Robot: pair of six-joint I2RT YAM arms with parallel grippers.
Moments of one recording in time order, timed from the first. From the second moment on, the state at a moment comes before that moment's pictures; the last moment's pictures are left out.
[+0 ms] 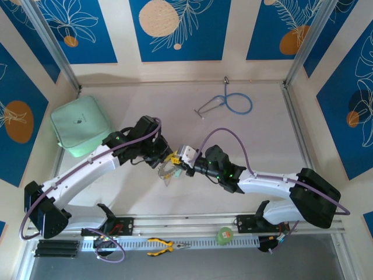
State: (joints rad) left arm -0.75 1.26 1.15 -0.83 0.22 -1.43; right arm 0.95 1.29 0.53 0.55 -0.16 -0.27
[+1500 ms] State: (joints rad) left arm -0.75 1.05 0.75 -0.23 0.38 0.64; right arm 0.70 1.17 0.91 -0.43 -0.59 -0.55
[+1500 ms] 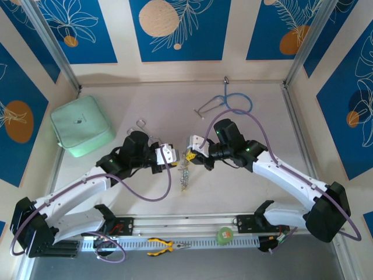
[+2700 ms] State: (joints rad) left arm -0.74 1.09 0.61 0.17 0.62 0.39; right arm 0.63 1.03 0.74 -0.26 -0.68 -0.40
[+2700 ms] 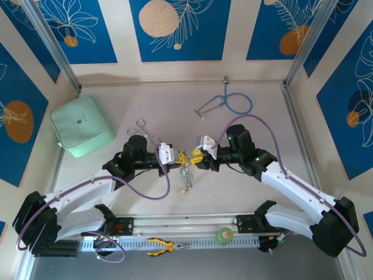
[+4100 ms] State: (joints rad) left arm -0.73 1.11 0.61 0.23 0.66 0.35; right arm 0.63 1.04 0.70 -0.15 -0.71 -0.37
